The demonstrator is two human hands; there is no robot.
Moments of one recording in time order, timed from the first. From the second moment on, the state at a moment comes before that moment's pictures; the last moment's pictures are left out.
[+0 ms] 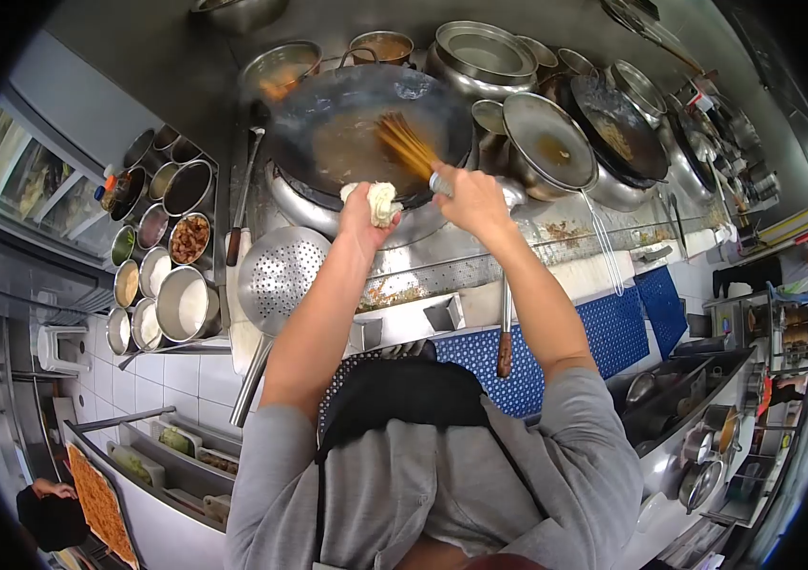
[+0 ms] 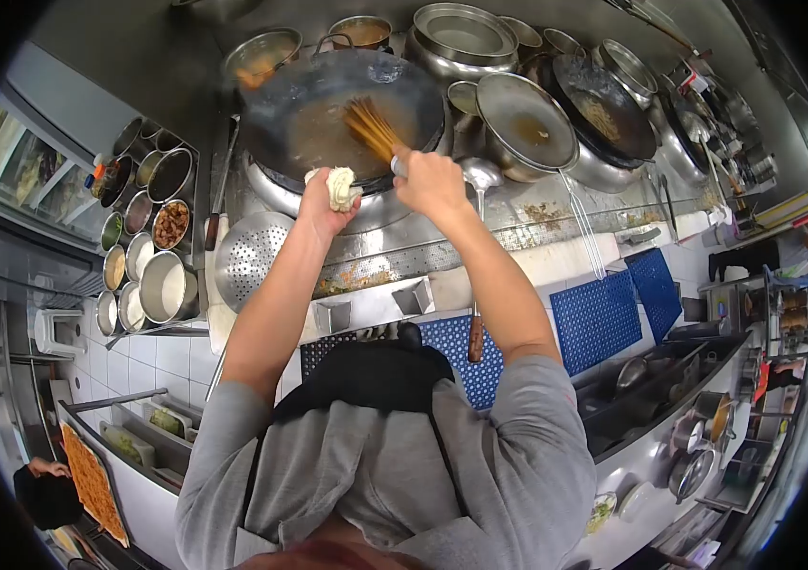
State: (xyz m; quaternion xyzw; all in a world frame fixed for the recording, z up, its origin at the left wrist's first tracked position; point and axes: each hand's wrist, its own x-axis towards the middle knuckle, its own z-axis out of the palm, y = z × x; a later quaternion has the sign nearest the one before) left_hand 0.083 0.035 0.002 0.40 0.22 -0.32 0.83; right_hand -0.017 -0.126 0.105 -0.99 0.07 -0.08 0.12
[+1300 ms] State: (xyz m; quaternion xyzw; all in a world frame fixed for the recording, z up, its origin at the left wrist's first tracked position) left_hand 0.056 0.130 0.076 0.56 0.15 -0.20 0.79; right_hand -0.126 -0.117 0.083 -0.83 0.09 -0.19 0.52
